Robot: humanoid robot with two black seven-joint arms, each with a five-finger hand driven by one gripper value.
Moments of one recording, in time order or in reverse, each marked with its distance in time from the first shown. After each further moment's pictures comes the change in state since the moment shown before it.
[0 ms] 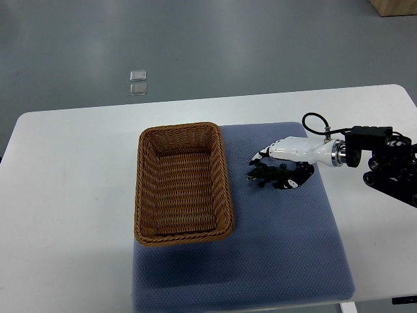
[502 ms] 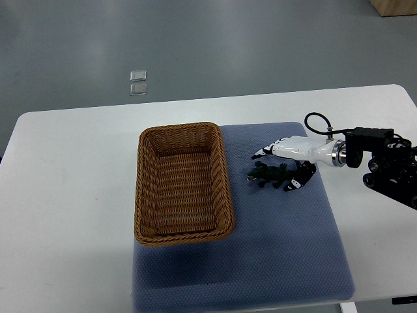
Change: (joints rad) left arm 0.000 0.000 0.000 0.000 0.000 0.000 0.000; right arm -0.019 0.003 0.026 0.000 0.000 0.003 -0.065
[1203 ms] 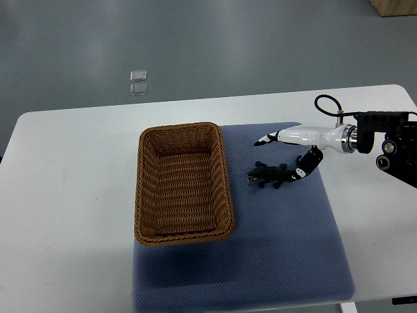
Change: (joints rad) left arm 0.000 0.000 0.000 0.000 0.000 0.000 0.000; right arm -0.006 -0.078 0.143 0.120 0.061 0.189 -0.065
